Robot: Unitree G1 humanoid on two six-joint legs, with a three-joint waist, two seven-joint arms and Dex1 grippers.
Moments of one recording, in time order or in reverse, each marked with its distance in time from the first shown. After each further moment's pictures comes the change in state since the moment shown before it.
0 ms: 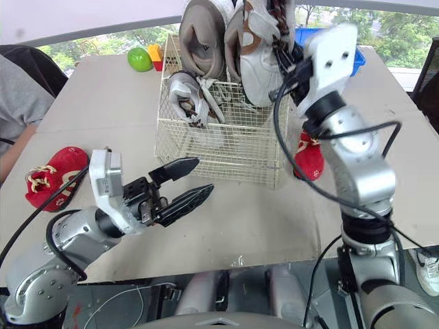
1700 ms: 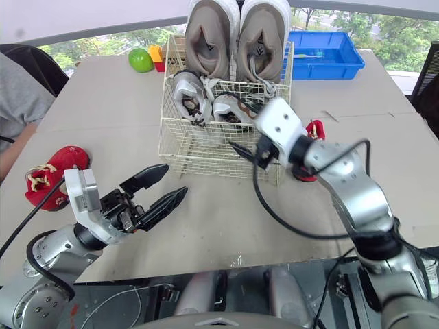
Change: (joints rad) left arm 0.158 -0.045 0.040 0.064 0.159 -0.167 -0.068; right arm -0.094 -0.095 0.157 -0.028 0.058 0.423 0.337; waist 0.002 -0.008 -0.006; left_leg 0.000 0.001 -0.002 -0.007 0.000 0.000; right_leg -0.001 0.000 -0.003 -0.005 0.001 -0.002
